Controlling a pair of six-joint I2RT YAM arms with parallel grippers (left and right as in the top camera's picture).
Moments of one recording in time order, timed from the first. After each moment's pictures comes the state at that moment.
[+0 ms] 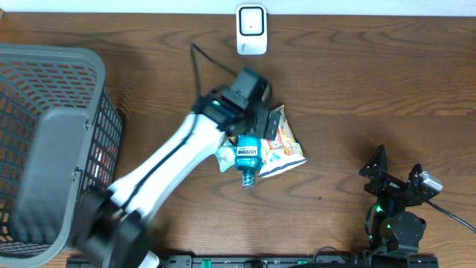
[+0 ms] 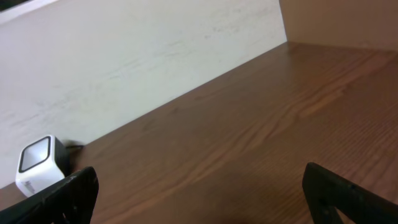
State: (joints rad) left arm -0.62 1.69 1.38 -0.74 0.10 -0.34; right arm -0.12 0.01 0.01 -0.05 0.21 0.40
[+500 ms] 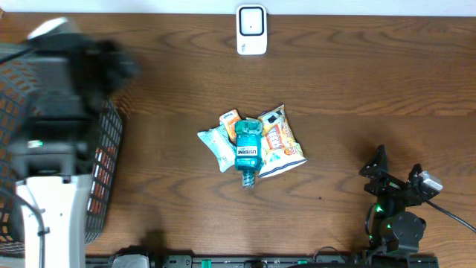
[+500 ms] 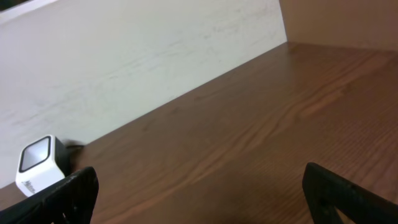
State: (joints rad) left arm 0.02 1.24 1.54 -0.89 -0.25 -0.59; right arm -0.12 0.01 0.01 -0.05 0.21 0.40
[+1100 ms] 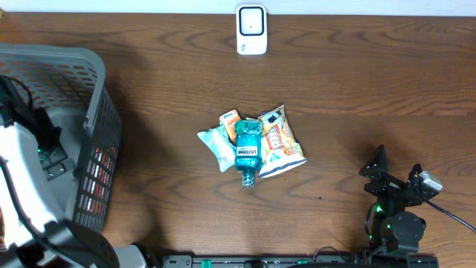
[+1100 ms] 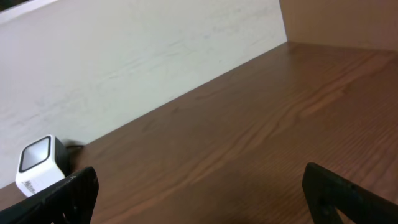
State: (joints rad) left arm 0.58 1.54 1.39 -1.19 -0.09 -1.54; right arm -0.12 0.01 0.01 -0.05 0.21 0.40
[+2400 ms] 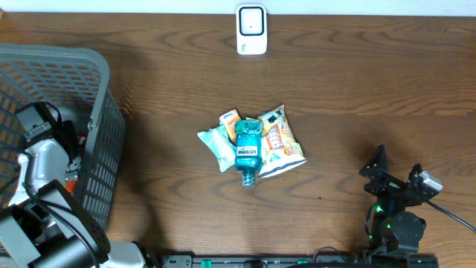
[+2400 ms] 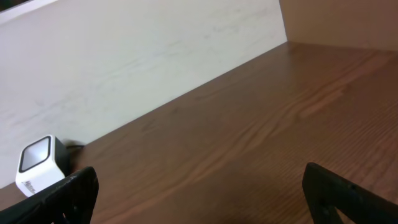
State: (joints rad) left arm 0.58 1.65 0.96 -0.47 -0.13 -1.28; right arm -0.12 0.01 0.01 -0.05 0.21 0.40
